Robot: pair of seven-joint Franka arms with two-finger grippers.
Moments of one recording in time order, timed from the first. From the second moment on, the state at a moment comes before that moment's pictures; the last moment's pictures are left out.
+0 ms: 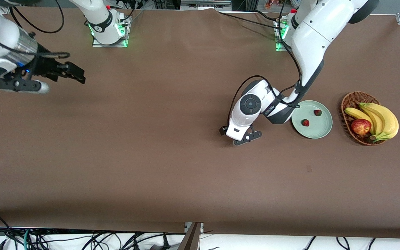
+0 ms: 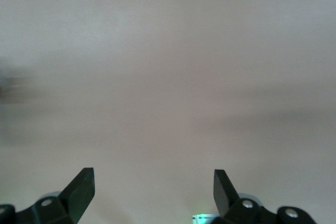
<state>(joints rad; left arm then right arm) -0.17 0.75 -0.44 -1.70 0.31 2.34 -1.13 0.11 -0.01 0.07 -1.63 0.07 1.54 0.28</state>
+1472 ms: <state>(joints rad) -0.02 0.50 -0.35 -1.72 0.06 1.99 -0.58 0.06 0.01 0.10 -1.57 -0.02 1.53 0.15</state>
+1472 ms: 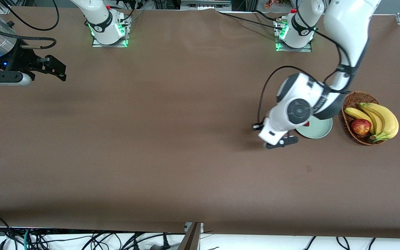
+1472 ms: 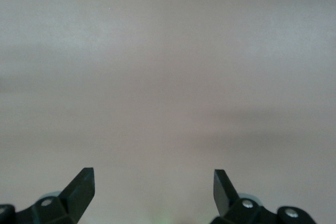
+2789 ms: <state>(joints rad) -0.02 0.37 0.10 -2.13 -0.02 2.26 0.18 0.06 0.02 0.10 -1.57 -0.02 1.52 0.15</state>
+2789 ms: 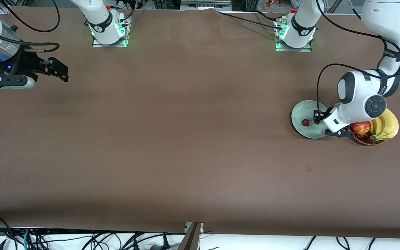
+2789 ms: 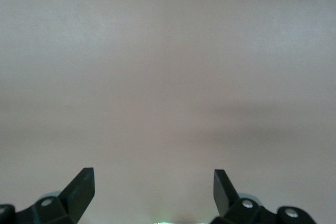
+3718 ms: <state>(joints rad) -0.03 0.16 0.09 -1.63 -0.02 1.61 0.20 0.06 0.02 0.10 -1.57 -0.02 1.52 0.15</state>
